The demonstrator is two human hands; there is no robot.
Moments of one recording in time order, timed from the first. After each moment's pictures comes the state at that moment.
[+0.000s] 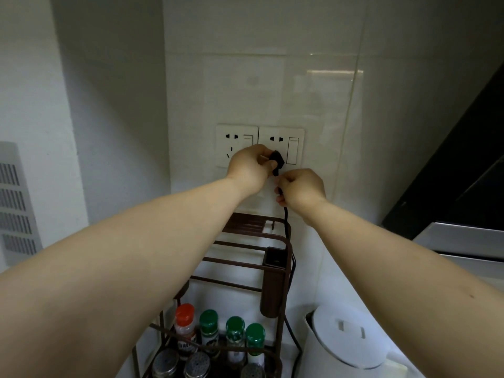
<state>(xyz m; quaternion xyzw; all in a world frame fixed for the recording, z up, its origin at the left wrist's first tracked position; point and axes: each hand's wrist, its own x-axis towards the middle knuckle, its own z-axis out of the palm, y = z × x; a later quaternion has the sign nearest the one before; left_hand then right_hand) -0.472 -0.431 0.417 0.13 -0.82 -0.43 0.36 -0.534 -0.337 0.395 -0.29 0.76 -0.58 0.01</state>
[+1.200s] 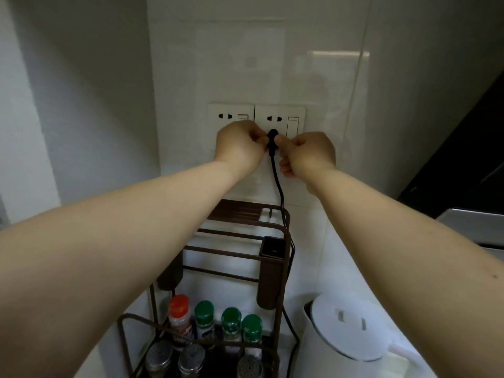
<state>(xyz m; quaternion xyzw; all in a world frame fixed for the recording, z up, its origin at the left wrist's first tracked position) -0.484 -0.441 0.420 0.17 -0.82 -0.33 0.44 -0.556 -0.343 0.416 -0.28 0.74 -0.60 -0.06</state>
